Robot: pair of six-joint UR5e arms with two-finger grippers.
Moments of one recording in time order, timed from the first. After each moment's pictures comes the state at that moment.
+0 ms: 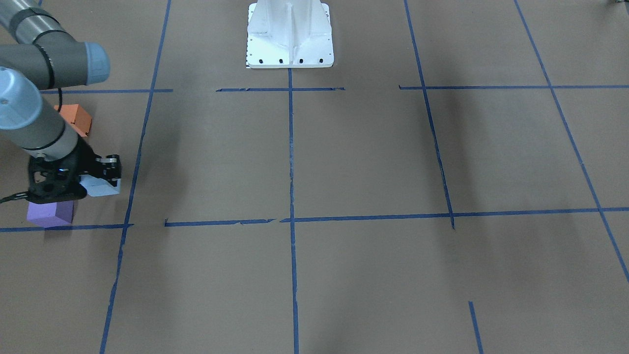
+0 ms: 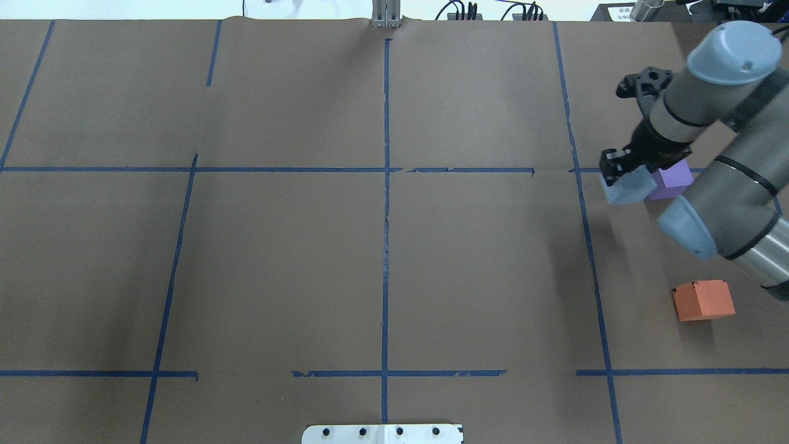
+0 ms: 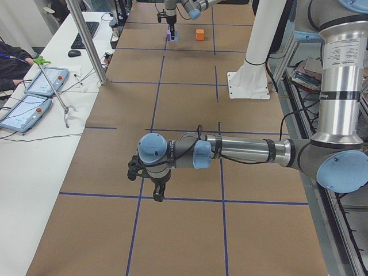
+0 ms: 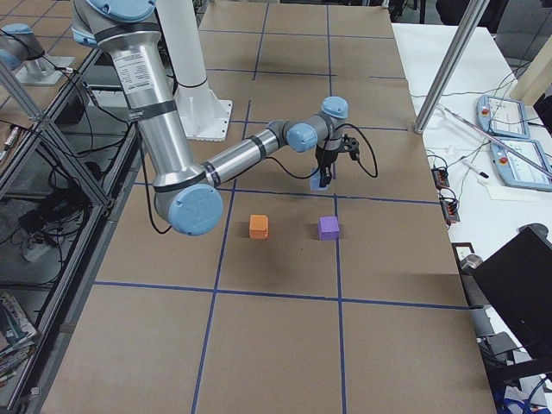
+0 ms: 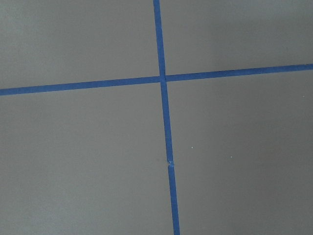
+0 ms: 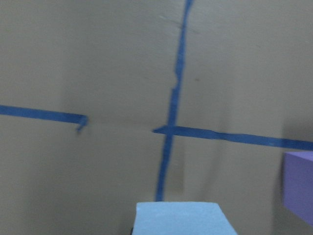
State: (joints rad) left arm -1.59 -1.53 -1.67 -1.50 -2.42 0.11; right arm 0.96 -1.34 1.75 -1.53 2.13 0.62
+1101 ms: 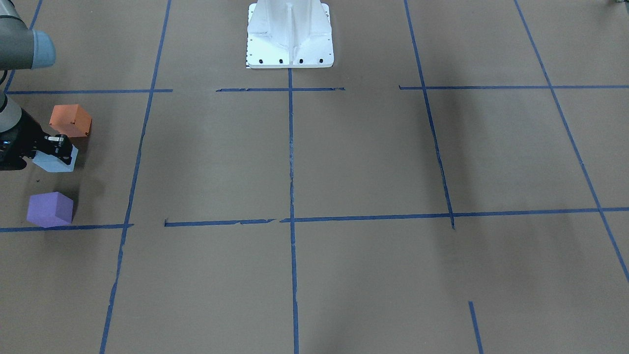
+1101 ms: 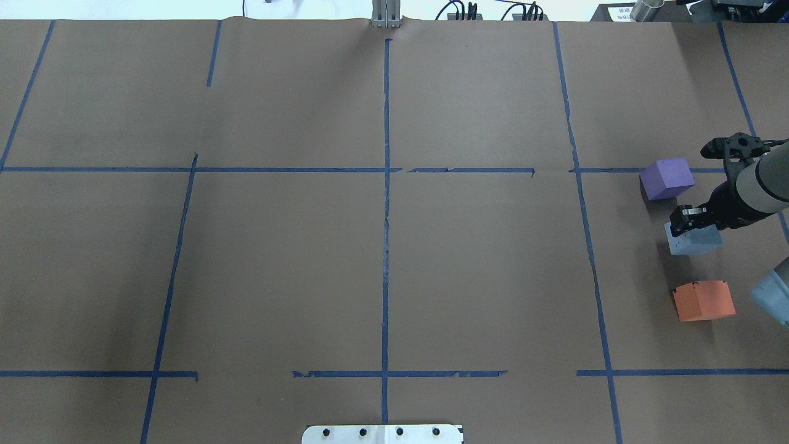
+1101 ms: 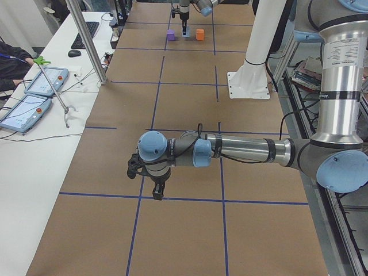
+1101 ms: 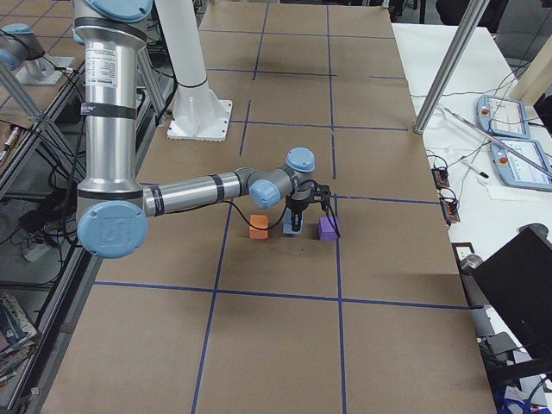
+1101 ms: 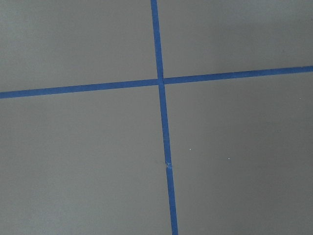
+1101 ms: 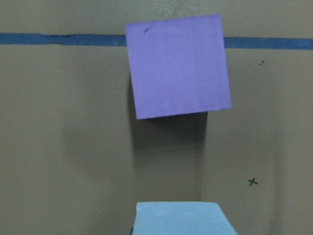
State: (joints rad) left arm -1.59 -1.53 -1.68 -1.50 -2.42 0.11; right arm 0.94 -1.62 1.75 -1.21 2.13 0.78
